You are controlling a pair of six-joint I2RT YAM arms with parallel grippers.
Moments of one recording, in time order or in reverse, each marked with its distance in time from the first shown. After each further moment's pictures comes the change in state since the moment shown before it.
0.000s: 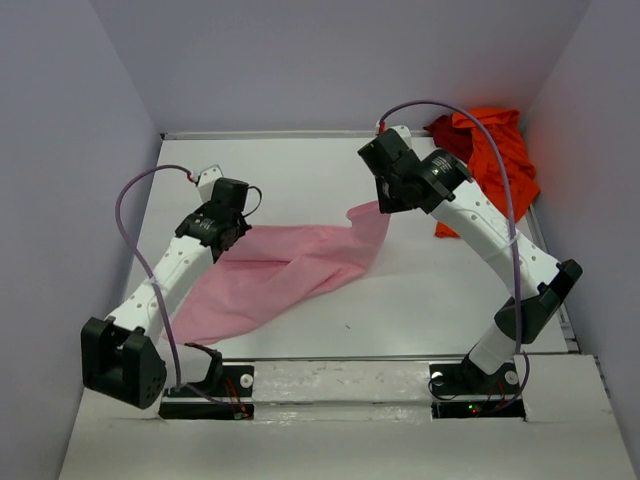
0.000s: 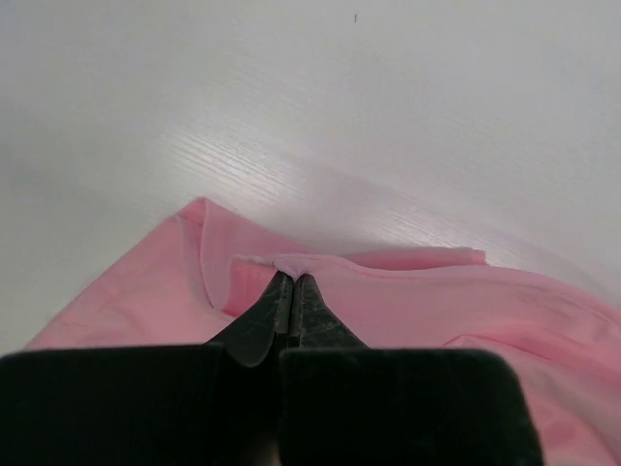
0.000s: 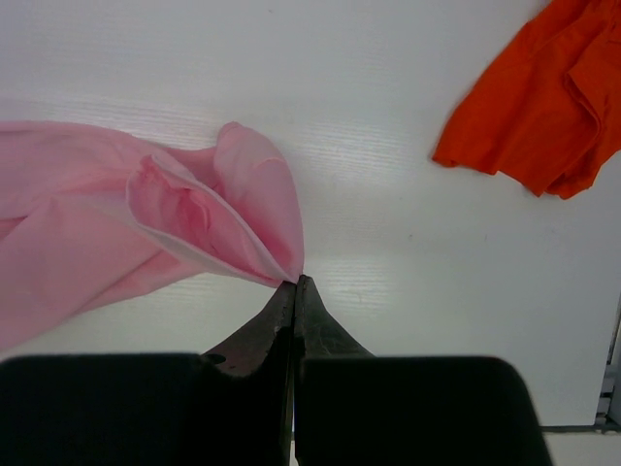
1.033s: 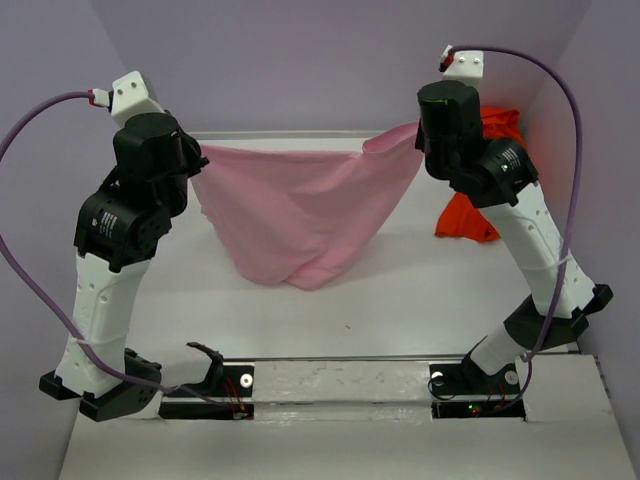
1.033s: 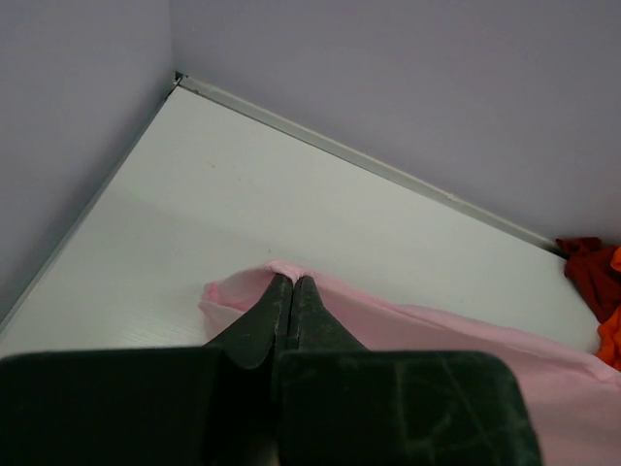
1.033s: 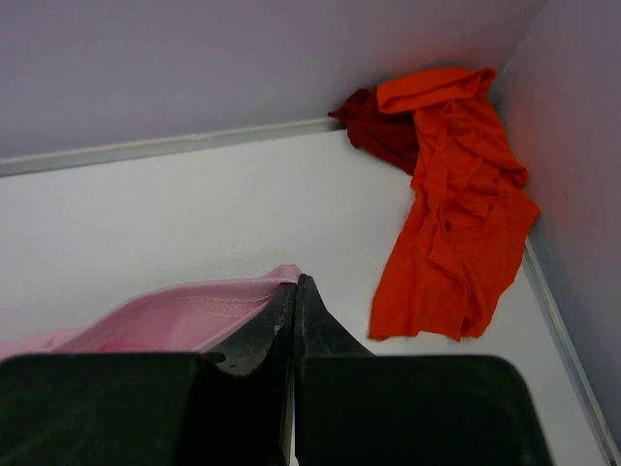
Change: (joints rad) left arm -0.104 -0.081 0.948 -0.431 -0.178 0.131; right arm -0.063 -0.050 0.288 0.231 0.318 -0.160
